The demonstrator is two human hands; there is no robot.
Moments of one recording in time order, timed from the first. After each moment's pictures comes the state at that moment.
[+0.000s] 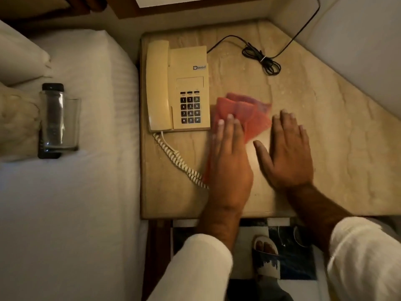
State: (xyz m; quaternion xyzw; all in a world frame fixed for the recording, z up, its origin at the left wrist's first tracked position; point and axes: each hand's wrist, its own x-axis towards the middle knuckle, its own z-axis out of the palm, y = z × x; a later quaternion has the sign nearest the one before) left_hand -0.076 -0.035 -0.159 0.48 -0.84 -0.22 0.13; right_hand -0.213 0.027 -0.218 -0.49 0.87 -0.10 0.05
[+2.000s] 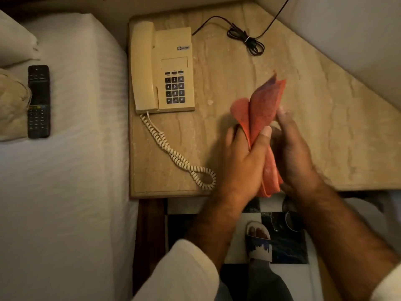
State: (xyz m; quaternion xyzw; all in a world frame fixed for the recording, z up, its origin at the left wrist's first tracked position) left_hand -0.092 0.016 -0.106 0.50 -0.59 -0.61 0.14; right_hand -0.192 0.054 -0.119 -0.02 0.57 -0.63 0.52
